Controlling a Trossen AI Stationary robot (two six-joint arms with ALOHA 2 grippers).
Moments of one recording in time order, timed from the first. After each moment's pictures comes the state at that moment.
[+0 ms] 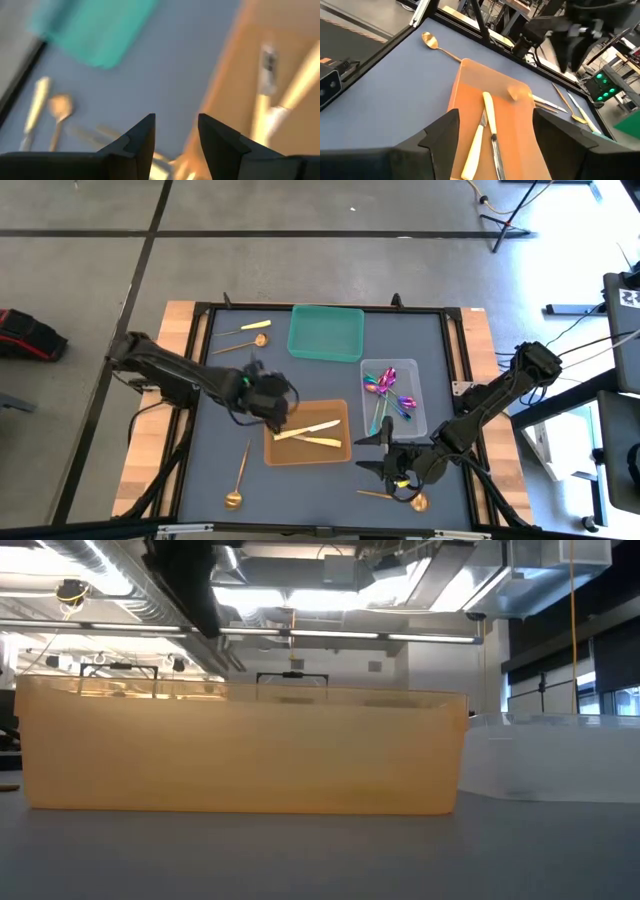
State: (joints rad) left arm -0.28 1.49 1.24 -1.05 -0.55 -0.68; right arm 0.74 1.46 0.83 0.18 0.72 -0.15
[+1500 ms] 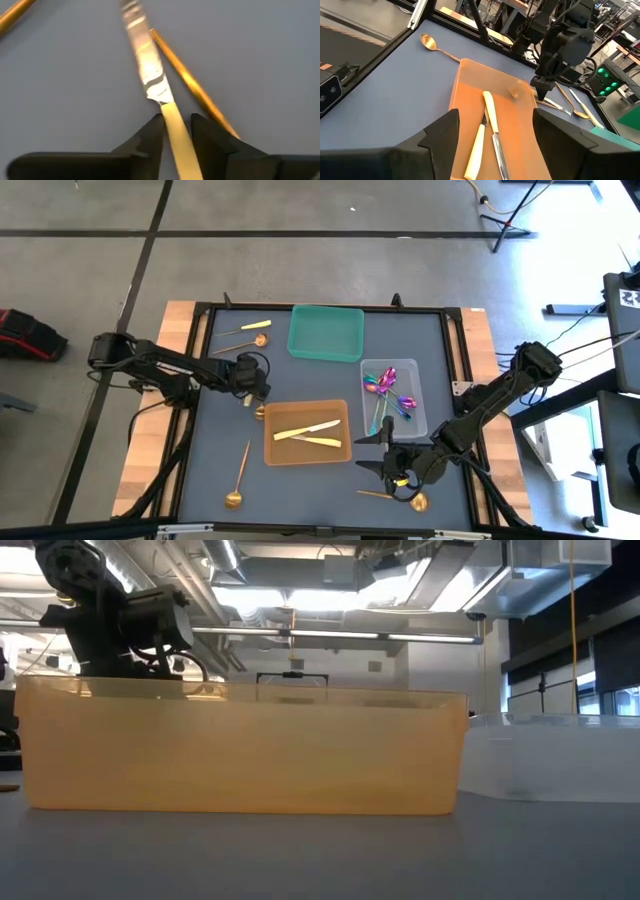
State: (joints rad) left arm 0.08 1.33 0.46 -0.43 -0.40 -0.98; right arm 0.74 1.46 0.83 0.17 0.72 -0.11
